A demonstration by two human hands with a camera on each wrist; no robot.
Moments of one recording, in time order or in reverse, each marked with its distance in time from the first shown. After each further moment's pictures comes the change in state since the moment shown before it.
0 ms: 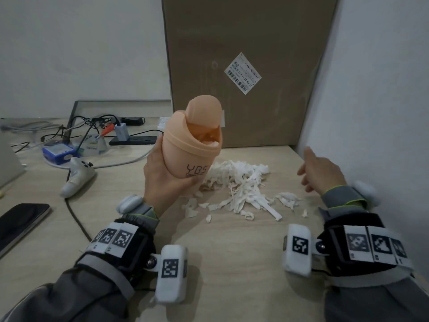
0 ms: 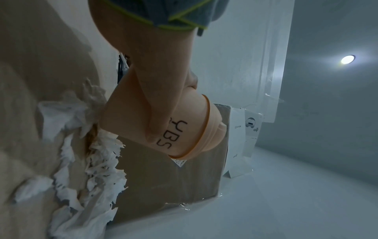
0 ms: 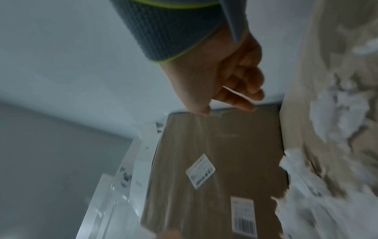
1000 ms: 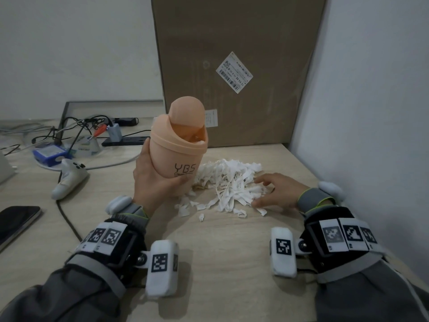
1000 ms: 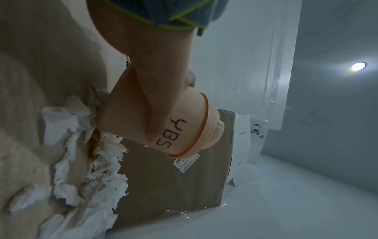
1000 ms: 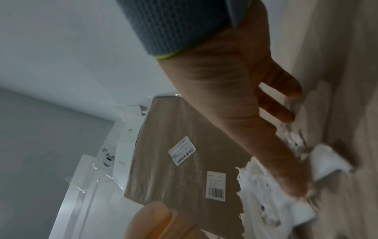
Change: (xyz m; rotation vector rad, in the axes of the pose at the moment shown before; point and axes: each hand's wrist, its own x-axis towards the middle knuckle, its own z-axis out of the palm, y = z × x) left_hand 0.004 -0.020 -0.002 -0.023 0.015 -0.085; right_hand -0.021 0.000 0.029 -0.342 -0.530 -0.297
